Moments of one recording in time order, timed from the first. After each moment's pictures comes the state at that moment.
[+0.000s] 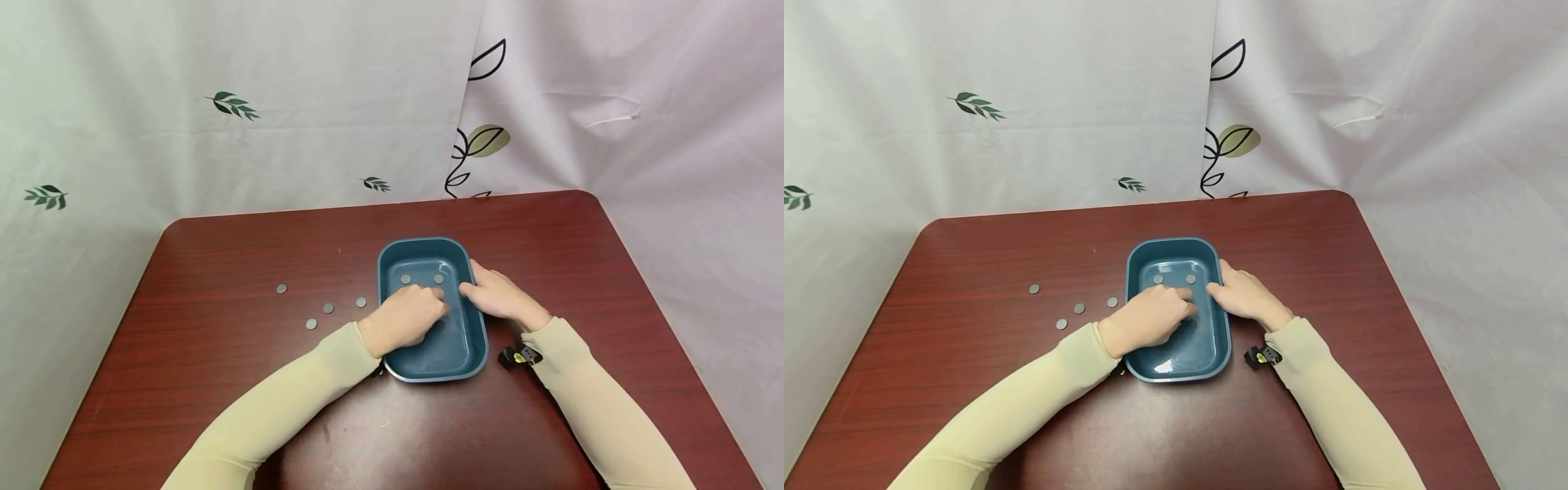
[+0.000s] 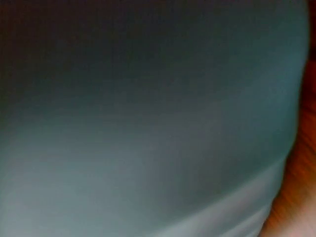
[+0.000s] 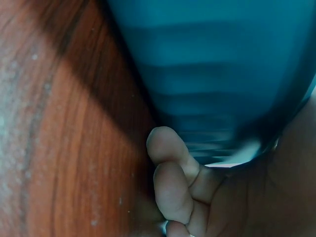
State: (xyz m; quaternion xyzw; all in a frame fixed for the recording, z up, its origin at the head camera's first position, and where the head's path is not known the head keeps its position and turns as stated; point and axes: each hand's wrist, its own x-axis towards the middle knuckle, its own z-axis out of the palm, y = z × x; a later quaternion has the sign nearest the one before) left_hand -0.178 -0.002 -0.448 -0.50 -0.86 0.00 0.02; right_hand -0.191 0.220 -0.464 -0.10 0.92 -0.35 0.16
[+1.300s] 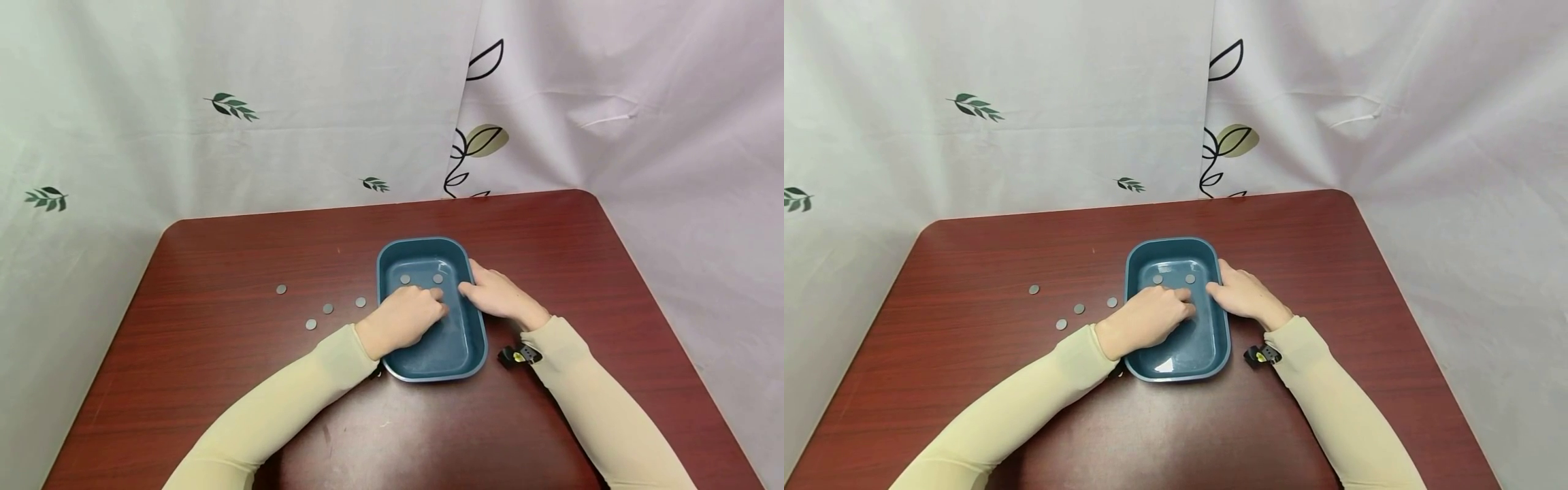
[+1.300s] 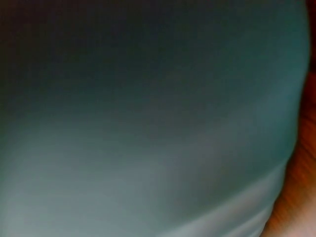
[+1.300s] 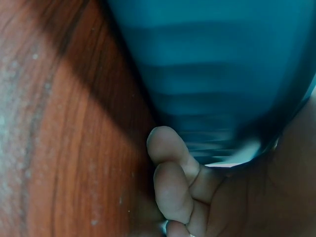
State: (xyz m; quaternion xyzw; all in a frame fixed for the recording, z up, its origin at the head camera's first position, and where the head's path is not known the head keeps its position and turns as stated) left_hand -0.173 -0.004 -0.444 -0.50 -0.87 0.02 0.04; right_hand -0.192 0.219 -0.464 -0.10 0.92 -0.35 0.16
